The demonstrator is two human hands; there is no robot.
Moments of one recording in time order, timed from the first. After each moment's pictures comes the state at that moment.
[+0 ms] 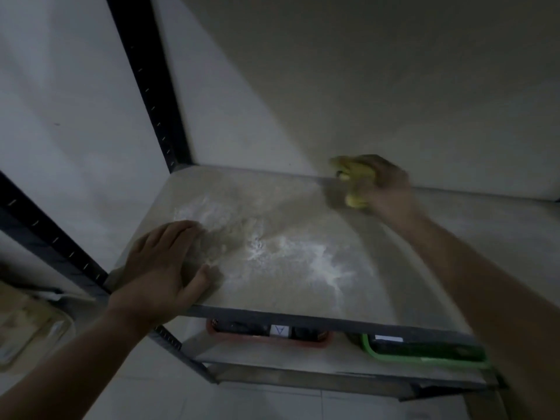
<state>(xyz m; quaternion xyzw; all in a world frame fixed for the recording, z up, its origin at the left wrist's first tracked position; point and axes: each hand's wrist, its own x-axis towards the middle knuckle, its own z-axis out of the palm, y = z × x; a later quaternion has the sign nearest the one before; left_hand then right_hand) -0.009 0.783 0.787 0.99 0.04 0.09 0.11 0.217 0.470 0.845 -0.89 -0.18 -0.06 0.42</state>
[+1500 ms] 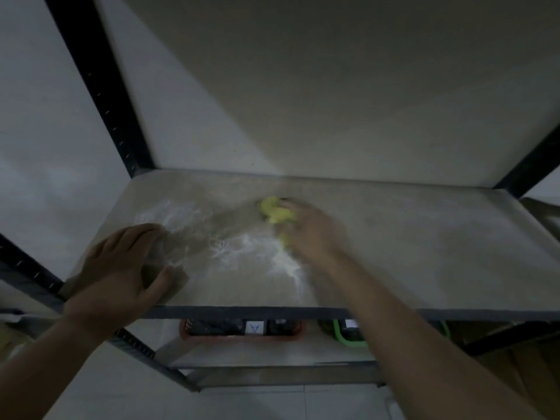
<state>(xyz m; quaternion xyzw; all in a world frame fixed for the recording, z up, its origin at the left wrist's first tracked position) -0.010 0.781 0.785 0.99 0.04 0.10 0.10 0.154 0.500 0.802 -0.93 -0.20 0.01 0.31</state>
